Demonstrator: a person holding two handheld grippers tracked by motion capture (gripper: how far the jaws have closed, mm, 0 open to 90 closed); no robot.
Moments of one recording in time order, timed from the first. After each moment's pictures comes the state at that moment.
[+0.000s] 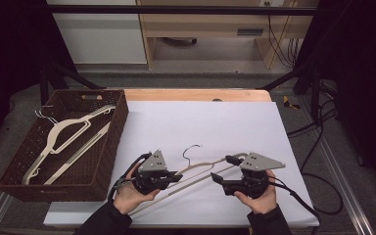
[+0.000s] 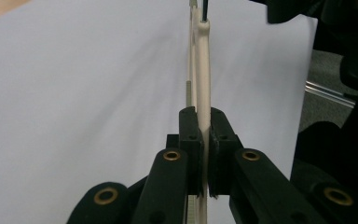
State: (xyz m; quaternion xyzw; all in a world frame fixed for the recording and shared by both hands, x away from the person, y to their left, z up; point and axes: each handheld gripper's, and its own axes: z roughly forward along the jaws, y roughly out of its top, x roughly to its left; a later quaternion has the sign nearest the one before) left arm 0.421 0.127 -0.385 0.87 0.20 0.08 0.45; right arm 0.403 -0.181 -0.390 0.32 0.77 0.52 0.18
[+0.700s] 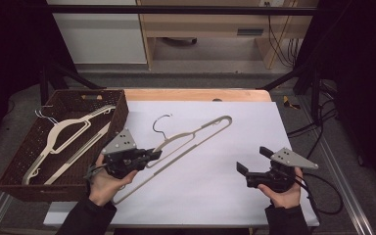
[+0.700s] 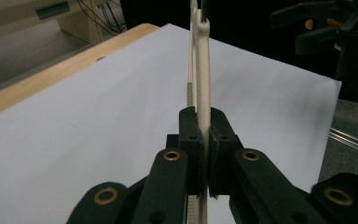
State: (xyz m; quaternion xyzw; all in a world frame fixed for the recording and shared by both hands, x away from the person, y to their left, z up) left arm 0.426 0.179 -0.321 0.82 0.25 0.15 0.50; right arm 0.405 -0.234 -0.387 0.41 0.70 0.53 0.24
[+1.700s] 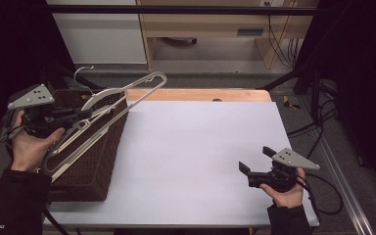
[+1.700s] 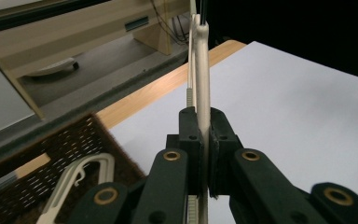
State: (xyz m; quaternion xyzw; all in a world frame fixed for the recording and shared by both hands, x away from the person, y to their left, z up) left arm 0.475 0.337 -0.252 0.79 0.31 0.23 0.47; right arm 0.405 -0.239 -0.388 0.41 0.70 0.52 0.26
